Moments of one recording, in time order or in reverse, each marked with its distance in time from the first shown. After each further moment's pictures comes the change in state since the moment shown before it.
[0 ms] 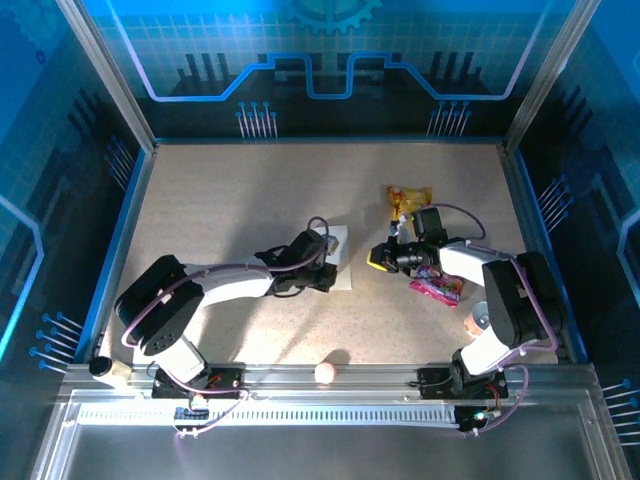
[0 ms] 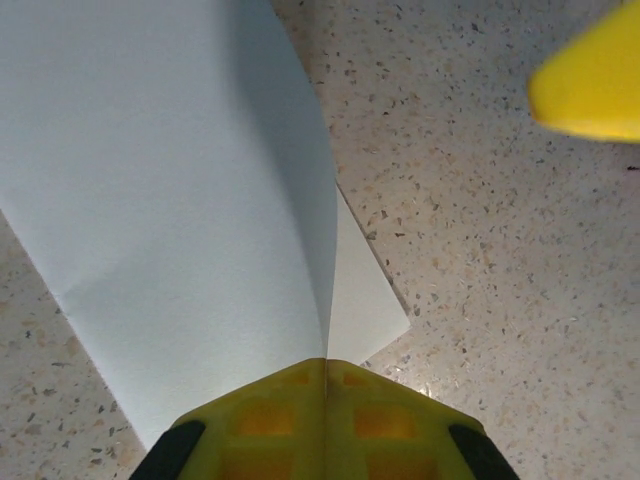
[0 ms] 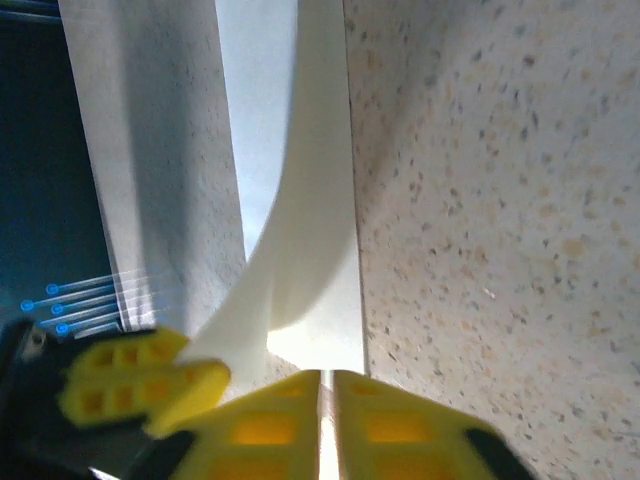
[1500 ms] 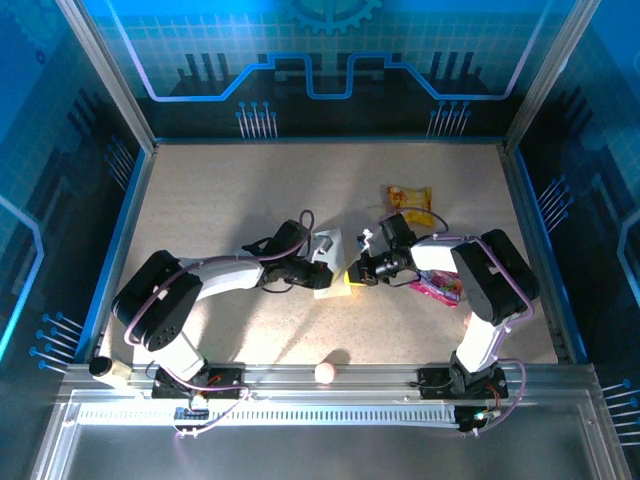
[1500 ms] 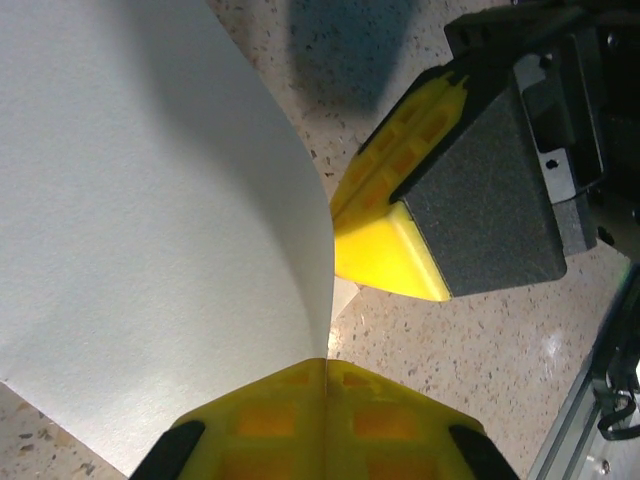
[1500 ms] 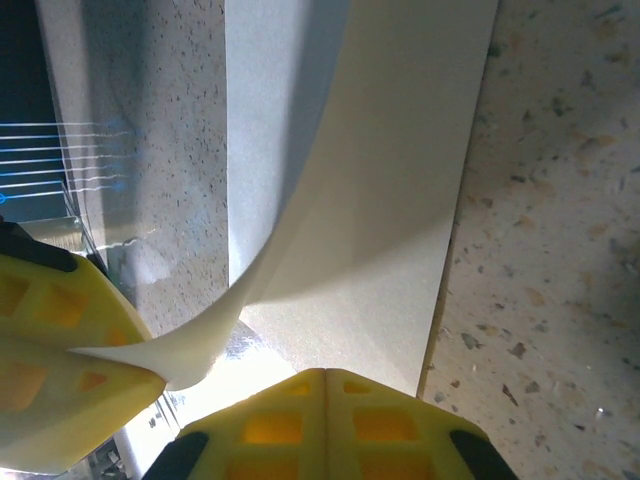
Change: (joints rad) left arm 0.122 0.006 -0.020 -0.009 0.357 0.082; right arm 0.171 0.194 0.100 -0.050 -0.064 -0.196
